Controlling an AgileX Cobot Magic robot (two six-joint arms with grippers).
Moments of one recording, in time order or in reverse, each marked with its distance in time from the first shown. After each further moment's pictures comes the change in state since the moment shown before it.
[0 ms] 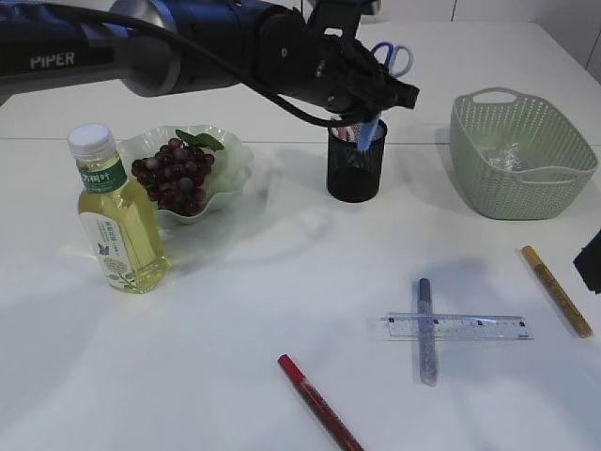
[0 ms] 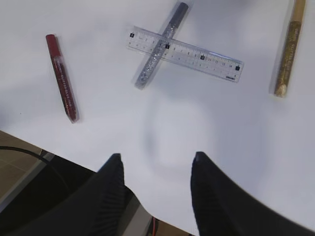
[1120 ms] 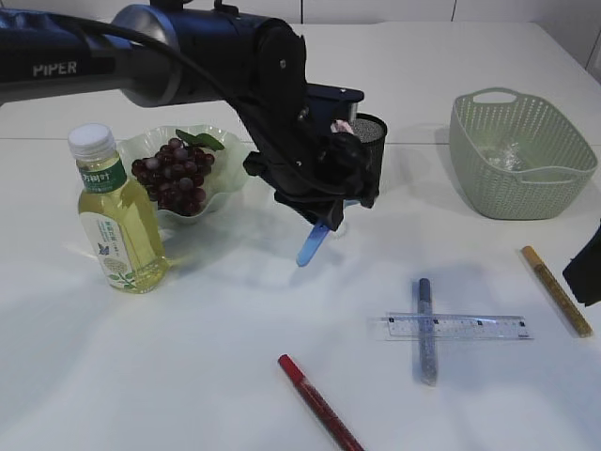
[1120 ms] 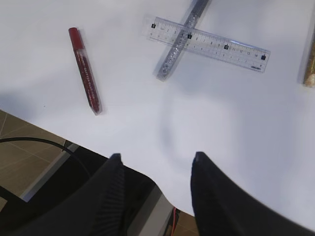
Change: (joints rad) left arm 0.000 0.000 0.044 -0.082 0.606 0.000; right arm 0.000 0.000 0.000 0.067 0.028 0.000
